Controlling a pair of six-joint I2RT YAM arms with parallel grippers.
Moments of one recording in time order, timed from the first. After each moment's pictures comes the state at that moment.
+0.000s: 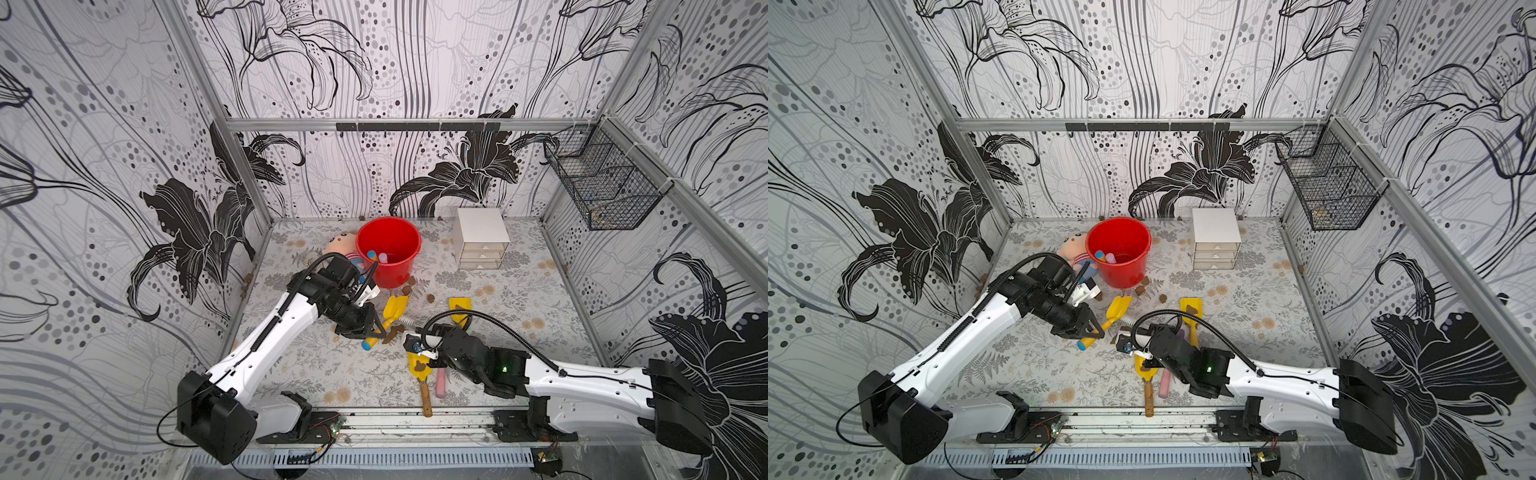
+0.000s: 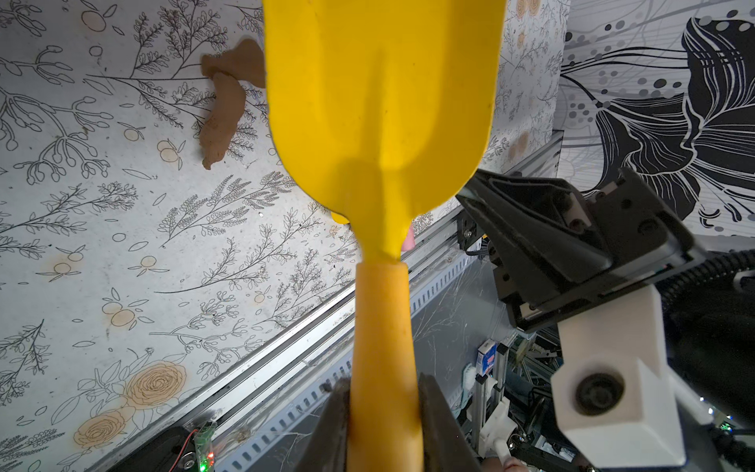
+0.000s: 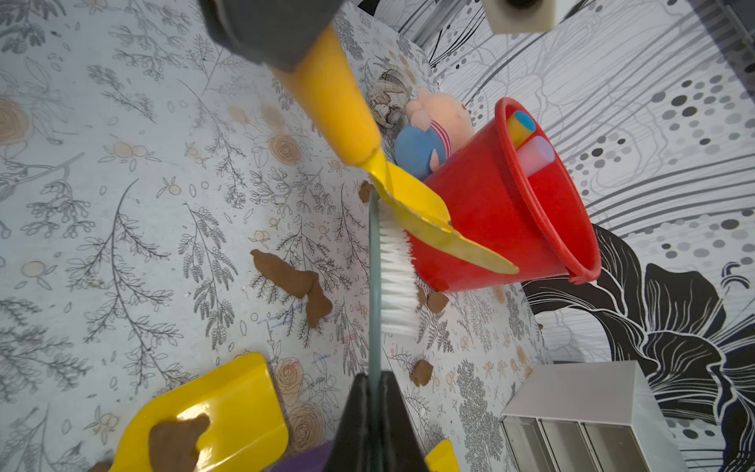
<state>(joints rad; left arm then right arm) -0.45 1.28 1.18 -1.21 0.67 -0.34 1.22 1.11 0.61 0.01 0.43 -0.54</state>
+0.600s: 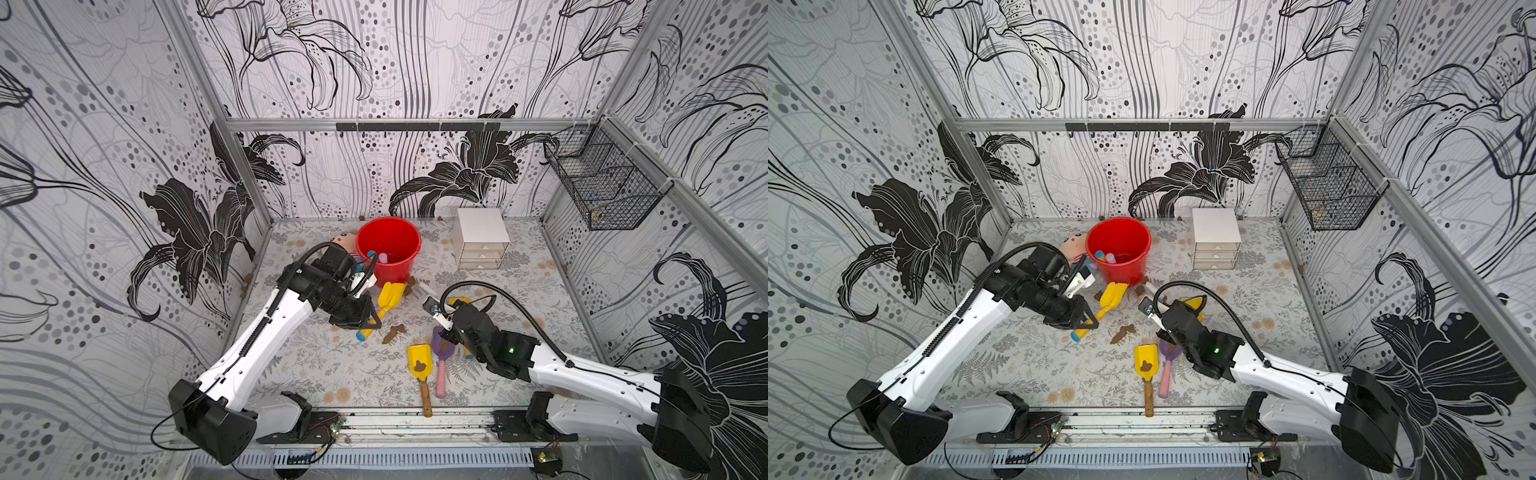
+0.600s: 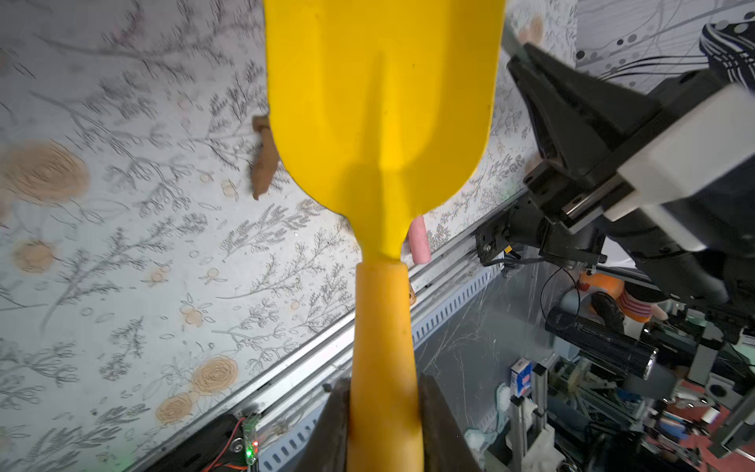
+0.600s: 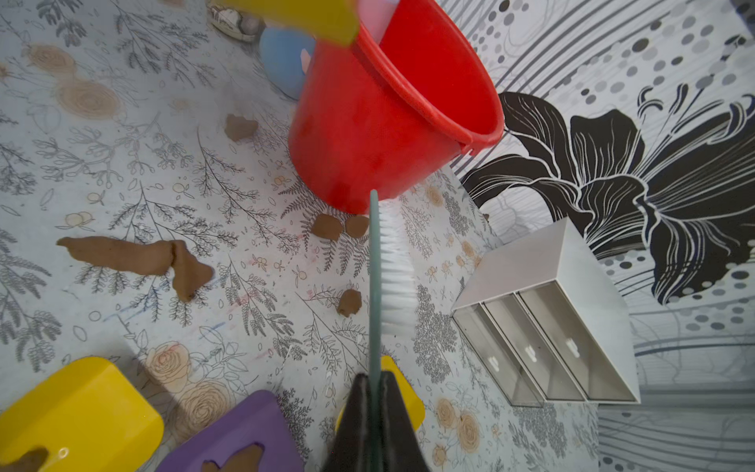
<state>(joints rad) -0.42 1.28 1.38 -1.31 0.52 -0.28 1.00 1.07 0.65 -0.12 0.52 -0.37</state>
